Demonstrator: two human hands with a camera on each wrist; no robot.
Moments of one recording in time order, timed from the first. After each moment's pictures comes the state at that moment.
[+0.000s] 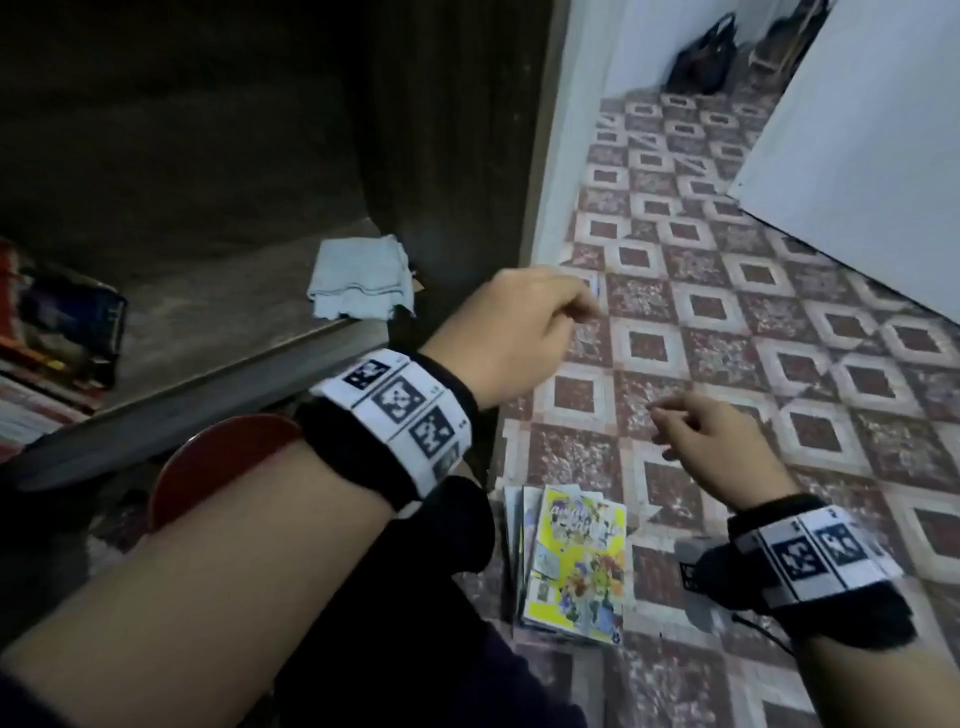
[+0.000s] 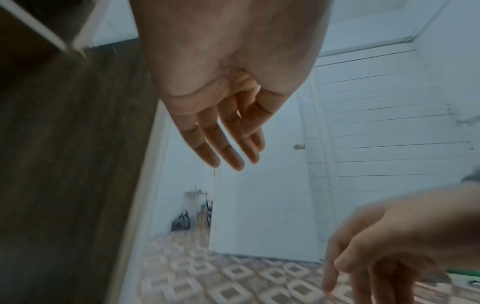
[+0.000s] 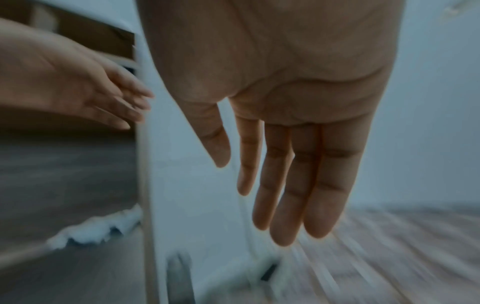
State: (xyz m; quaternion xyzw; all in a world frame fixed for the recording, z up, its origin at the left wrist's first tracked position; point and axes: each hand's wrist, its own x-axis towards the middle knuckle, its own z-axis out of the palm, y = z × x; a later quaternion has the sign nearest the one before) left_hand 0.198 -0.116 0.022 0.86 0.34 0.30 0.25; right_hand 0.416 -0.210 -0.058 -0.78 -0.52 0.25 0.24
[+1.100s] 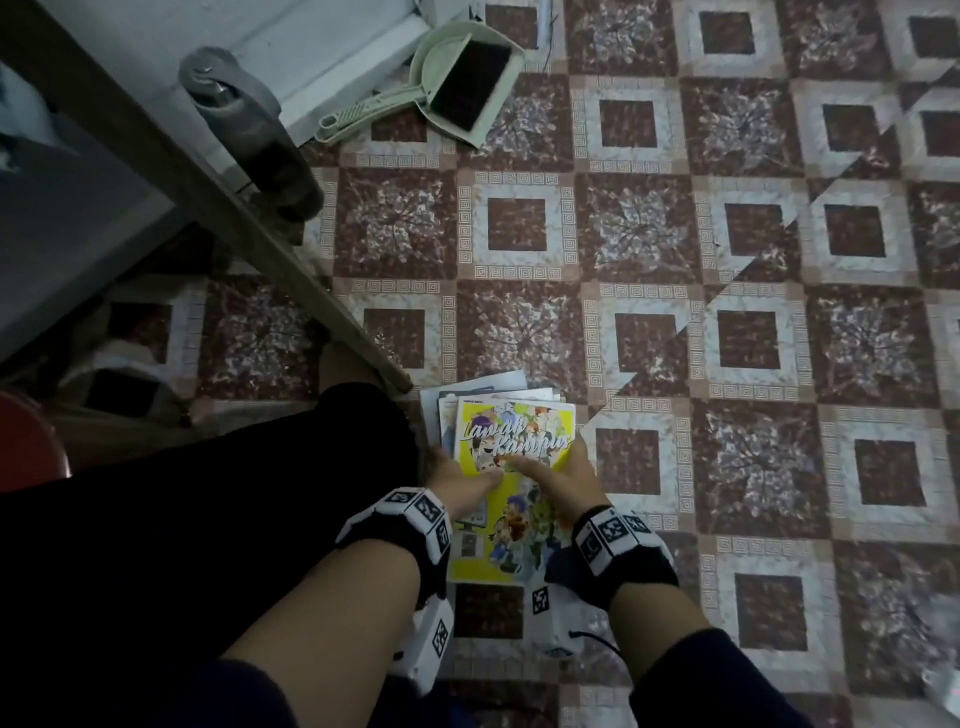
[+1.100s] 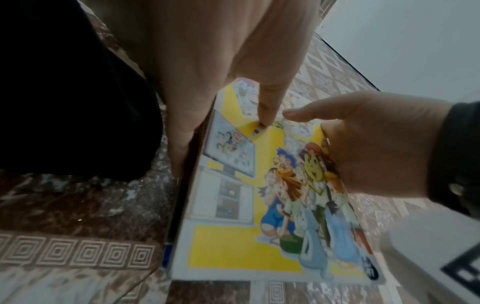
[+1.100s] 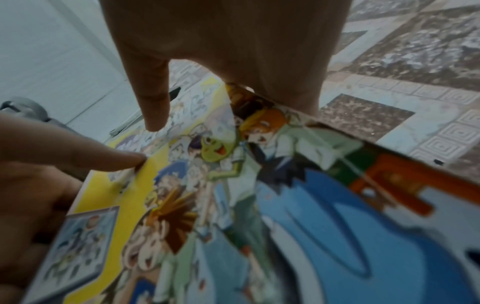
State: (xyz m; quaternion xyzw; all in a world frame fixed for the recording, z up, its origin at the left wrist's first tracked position) left_hand 0.303 -0.144 -0.349 0.43 0.66 -0.19 0.58; right_hand 0.442 -0.216 -0.386 -0.78 -0.16 0.55 0.25
